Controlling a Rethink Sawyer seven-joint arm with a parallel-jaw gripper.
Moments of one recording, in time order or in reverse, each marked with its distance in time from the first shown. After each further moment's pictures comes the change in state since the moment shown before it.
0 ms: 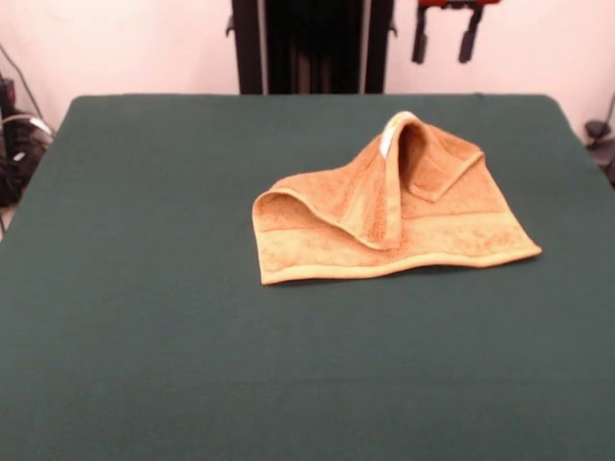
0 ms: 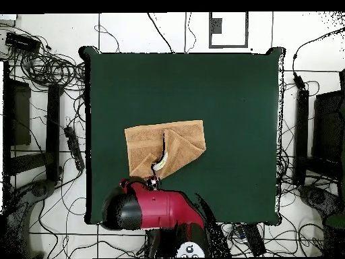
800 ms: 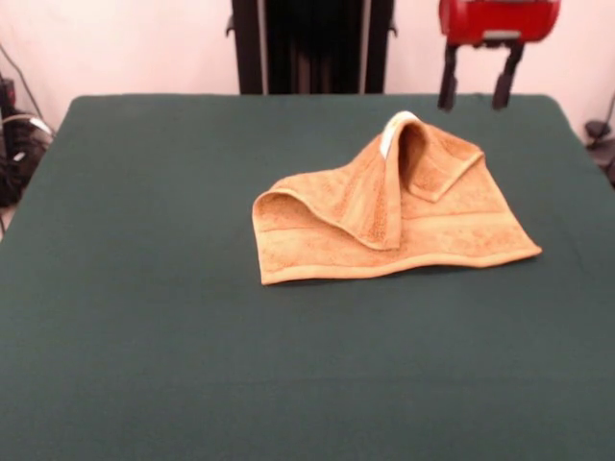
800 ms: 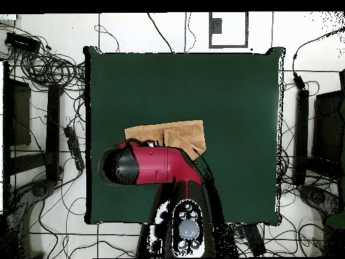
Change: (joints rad) arm 0.001 0.132 0.003 -0.315 0.040 0.126 0.000
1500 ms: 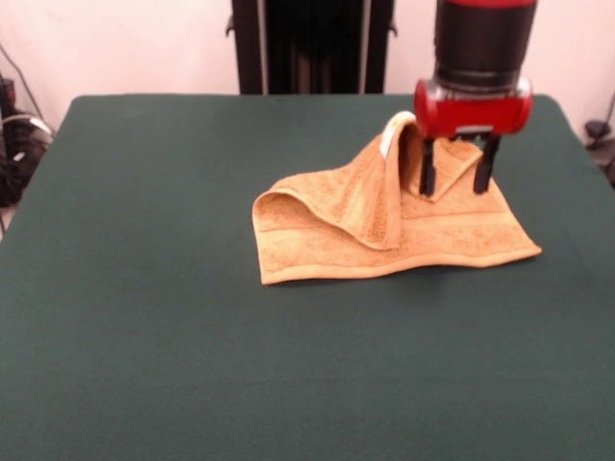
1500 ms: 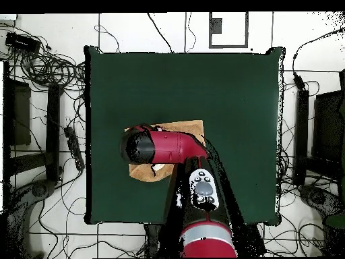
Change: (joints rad) arm -0.090 0.181 0.066 -0.099 -0.002 -0.121 0.000
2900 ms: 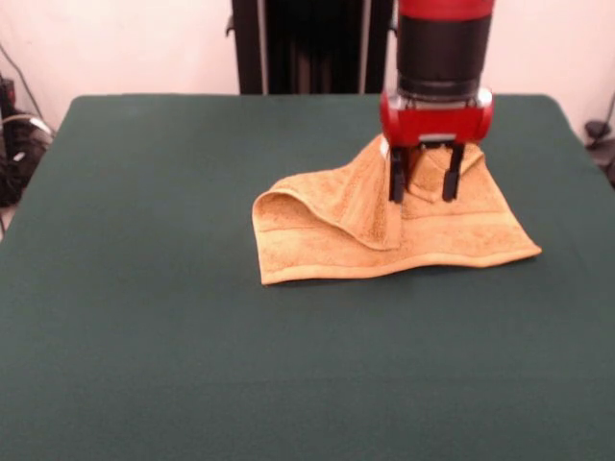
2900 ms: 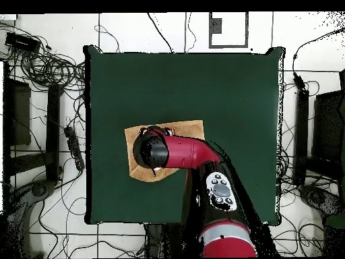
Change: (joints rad) arm -0.076 -0.017 0.030 0.066 -0.020 -0.084 0.000
